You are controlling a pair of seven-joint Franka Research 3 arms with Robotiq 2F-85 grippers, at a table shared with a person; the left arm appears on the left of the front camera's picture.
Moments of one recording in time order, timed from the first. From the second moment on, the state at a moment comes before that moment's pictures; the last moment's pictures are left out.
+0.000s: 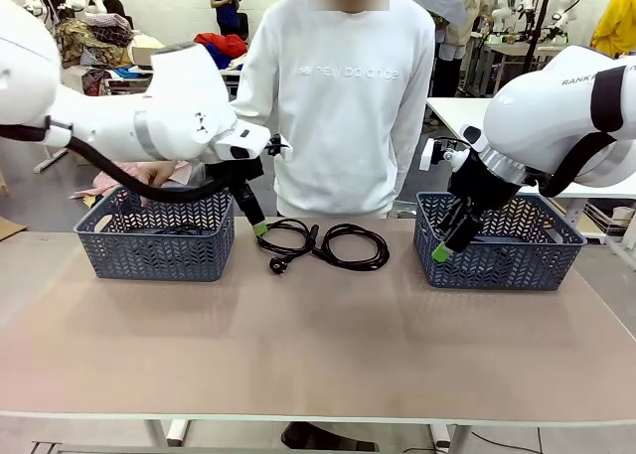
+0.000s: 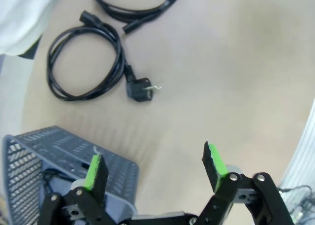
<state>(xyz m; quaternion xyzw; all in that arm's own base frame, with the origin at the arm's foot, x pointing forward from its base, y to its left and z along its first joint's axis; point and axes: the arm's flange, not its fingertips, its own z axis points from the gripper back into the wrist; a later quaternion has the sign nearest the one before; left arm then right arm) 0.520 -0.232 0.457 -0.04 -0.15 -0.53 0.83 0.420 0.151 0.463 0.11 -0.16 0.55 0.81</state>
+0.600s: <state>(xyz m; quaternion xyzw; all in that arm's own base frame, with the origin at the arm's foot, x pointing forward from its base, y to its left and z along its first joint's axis) 0.575 -0.269 0.429 0.01 -0.12 -0.48 0.87 0.420 0.151 0.463 0.11 -0.16 0.55 0.81</state>
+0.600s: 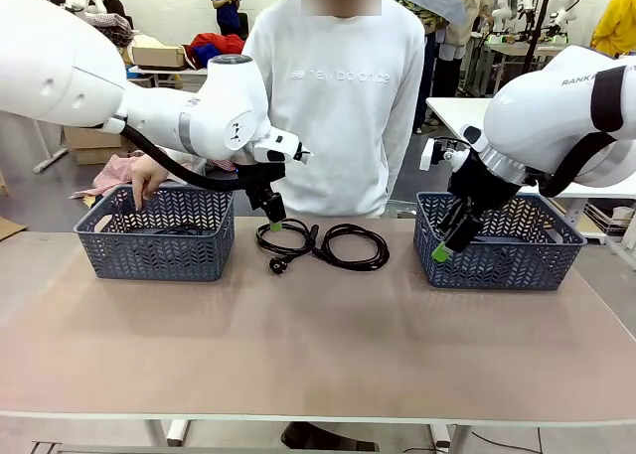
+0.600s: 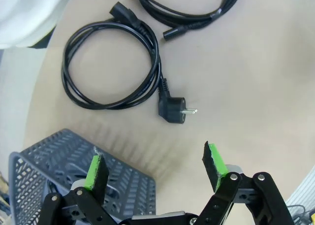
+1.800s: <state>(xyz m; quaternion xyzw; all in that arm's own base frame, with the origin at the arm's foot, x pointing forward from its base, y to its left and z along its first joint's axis) 0.589 -0.286 0.413 0.00 -0.11 -0.47 0.88 0.420 0.151 0.463 0.11 -0.16 0.55 0.81</state>
